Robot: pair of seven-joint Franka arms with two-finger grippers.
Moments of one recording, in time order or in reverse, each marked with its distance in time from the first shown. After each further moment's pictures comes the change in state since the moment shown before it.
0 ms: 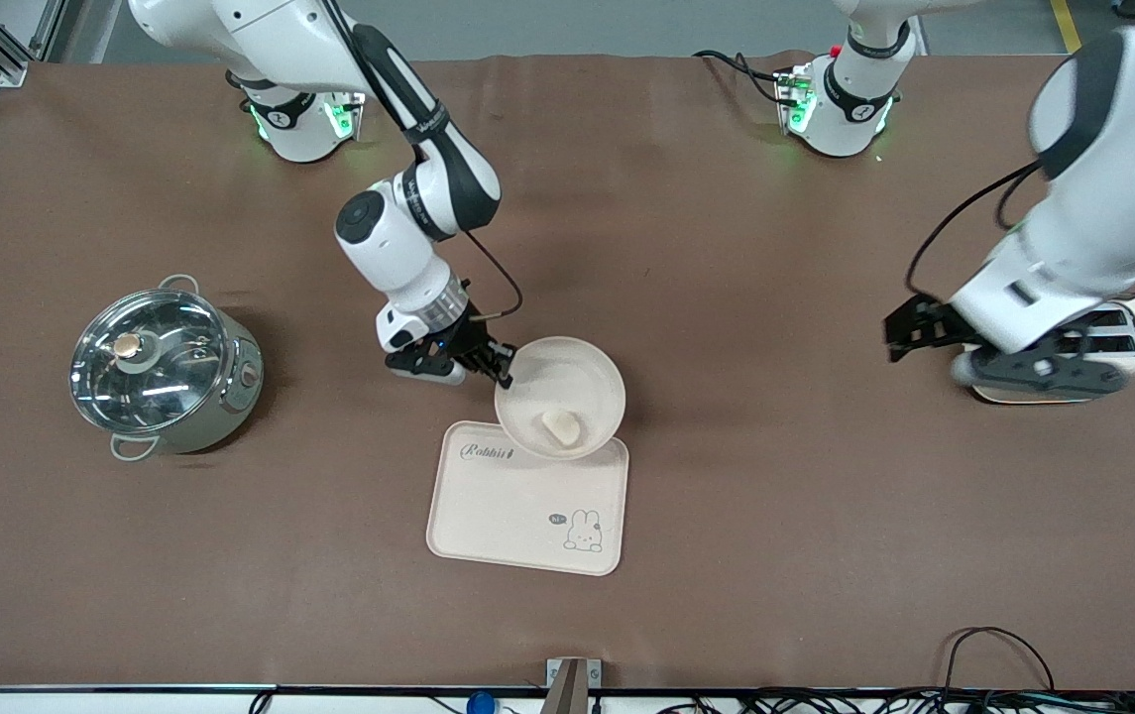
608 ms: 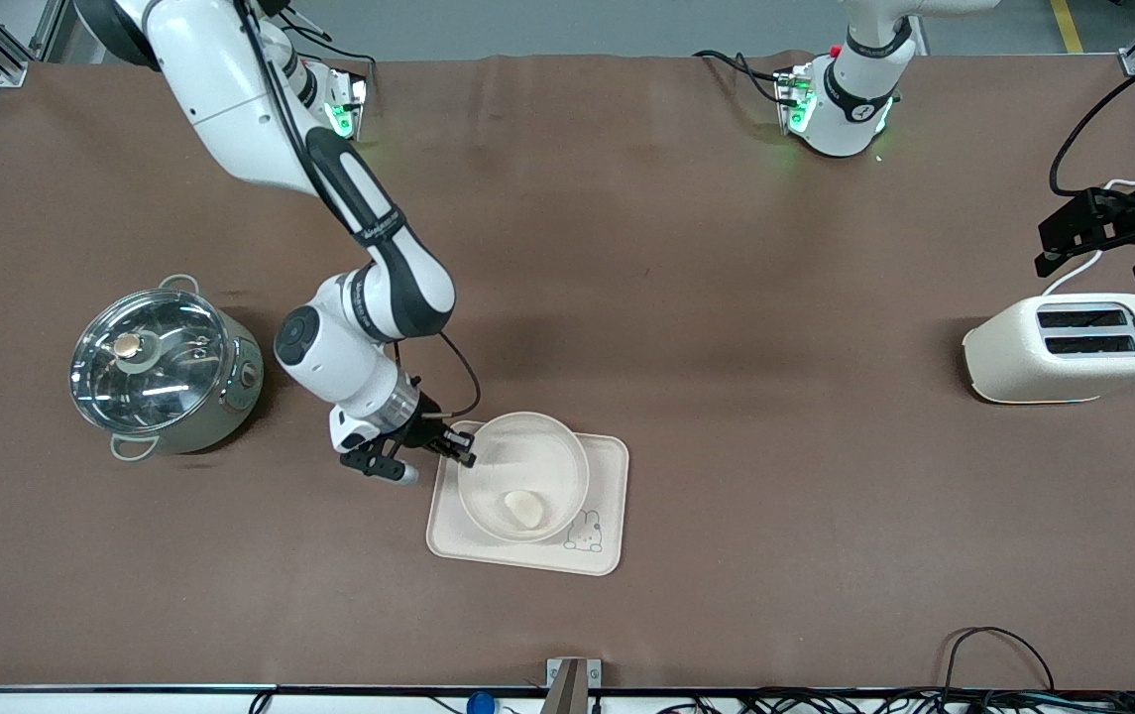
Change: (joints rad) left arm -0.239 -0.158 0.379 -0.020 -0.037 -0.129 0.120; right arm -0.237 0.241 0.064 0.318 0.000 -0.194 -0.172
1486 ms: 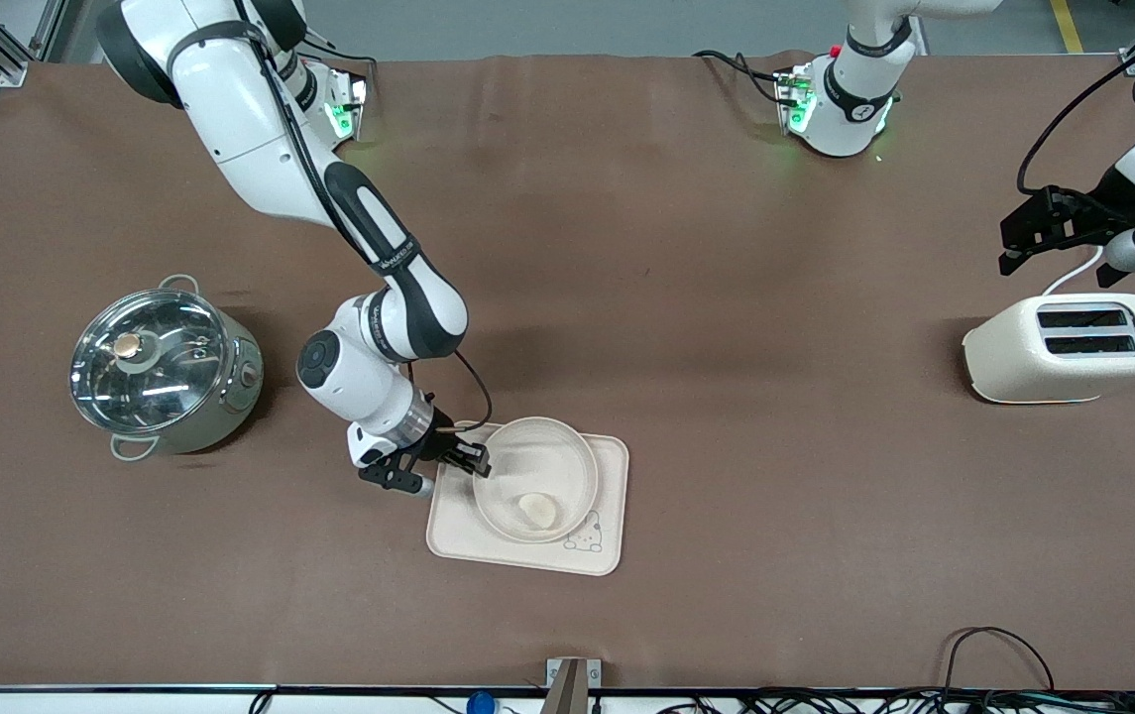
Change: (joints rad) left arm -0.041 0.007 0.002 0.005 0.000 0.000 -0.008; right arm 0.000 0.086 0.017 0.074 0.001 0.021 -0.009
